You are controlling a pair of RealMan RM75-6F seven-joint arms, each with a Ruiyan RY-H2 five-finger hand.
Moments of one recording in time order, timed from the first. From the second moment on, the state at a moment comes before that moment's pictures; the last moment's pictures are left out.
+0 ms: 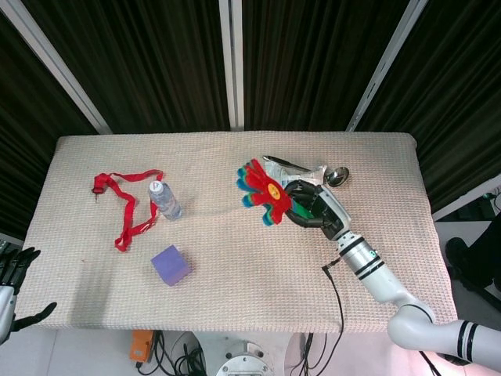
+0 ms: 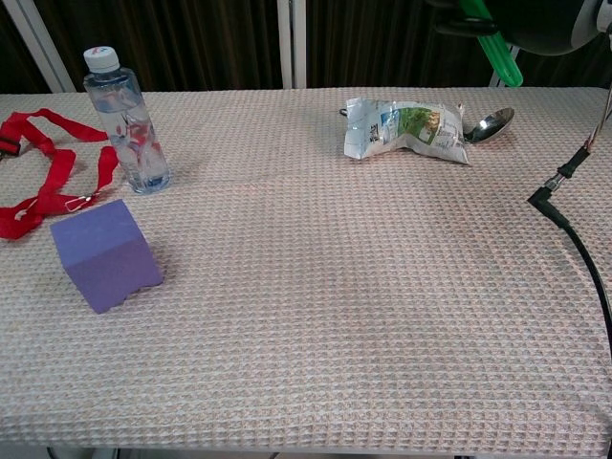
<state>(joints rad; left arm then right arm) 0.06 -1.04 0.04 -1.65 1.62 1.63 -0.14 0.57 -1.30 0.44 -1.81 -1.34 0.84 1.28</state>
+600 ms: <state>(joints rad) 0.06 -1.04 0.04 -1.65 1.62 1.62 -0.14 0.55 -1.30 0.40 -1.63 -1.56 0.97 1.84</state>
